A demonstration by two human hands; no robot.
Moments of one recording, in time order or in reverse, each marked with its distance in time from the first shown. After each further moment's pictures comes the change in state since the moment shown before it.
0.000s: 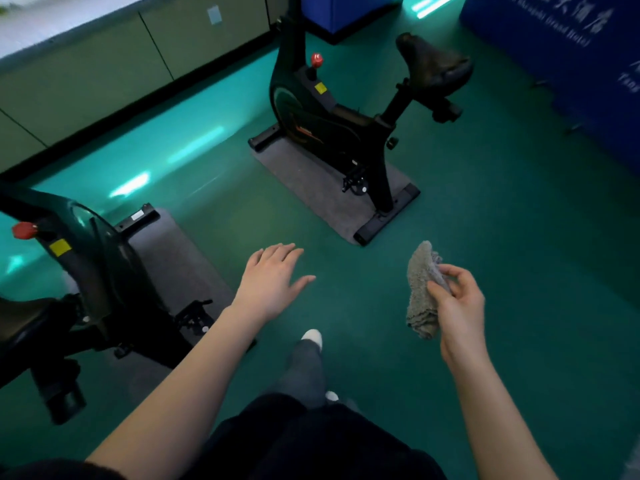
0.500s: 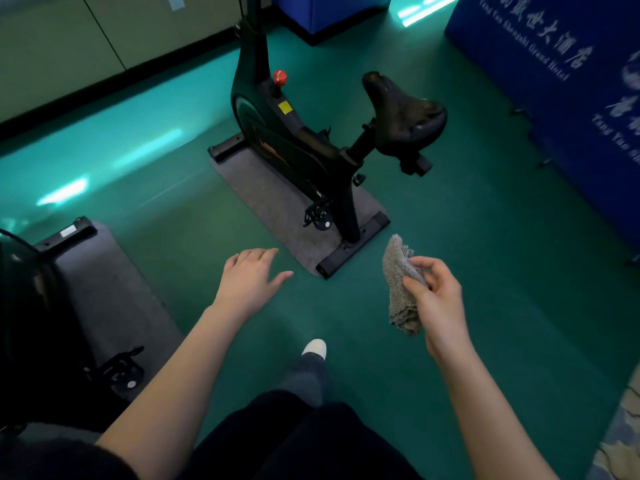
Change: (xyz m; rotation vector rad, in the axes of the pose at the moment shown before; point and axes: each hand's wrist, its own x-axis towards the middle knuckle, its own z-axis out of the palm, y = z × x) left_hand 0.235 0.041 -0.009 -0.093 -0.061 -0.142; right_hand 0.228 -0.091 0.016 -0.182 -0.156 -0.065
